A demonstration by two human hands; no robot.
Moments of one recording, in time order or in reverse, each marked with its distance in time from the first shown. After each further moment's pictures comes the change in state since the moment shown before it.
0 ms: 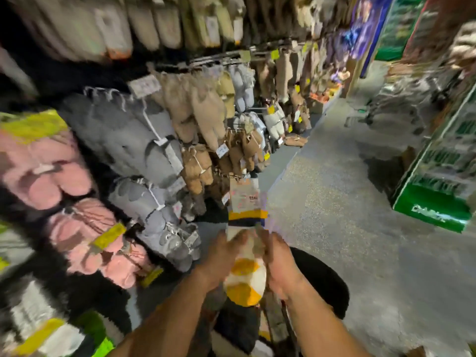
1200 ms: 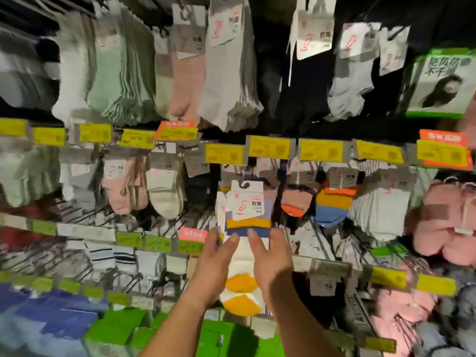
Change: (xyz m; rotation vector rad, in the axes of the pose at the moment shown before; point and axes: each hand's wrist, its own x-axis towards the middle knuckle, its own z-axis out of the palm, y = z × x) left_hand -0.579 -0.085 -0.500 -0.337 1.220 0.383; right_hand -0.394 0.184 0.635 -0.274 -0.911 -0.500
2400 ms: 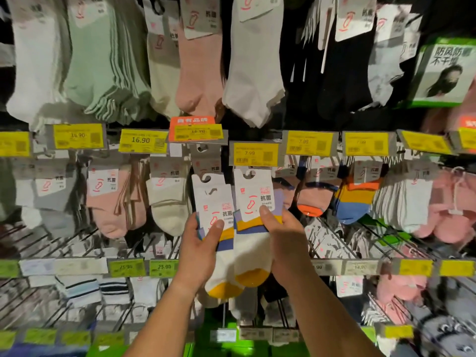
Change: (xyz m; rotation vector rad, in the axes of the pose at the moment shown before) left_hand 0.096 0.001 -0.105 0.081 0.045 0.270; right_hand 0.048 -0.016 0.081 0.198 0.154 0.070
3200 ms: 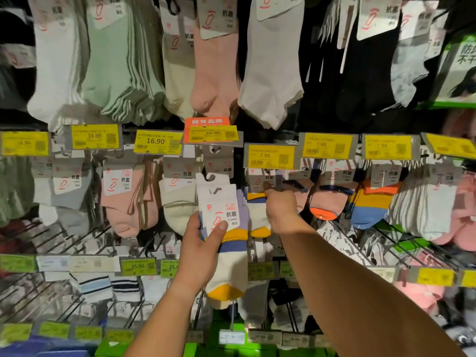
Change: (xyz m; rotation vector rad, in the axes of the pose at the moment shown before) left_hand 0.011 -0.004 -0.021 -0.006 0.001 -0.008; right_hand 0.119 0.021 0.044 -0.249 0.181 0.240
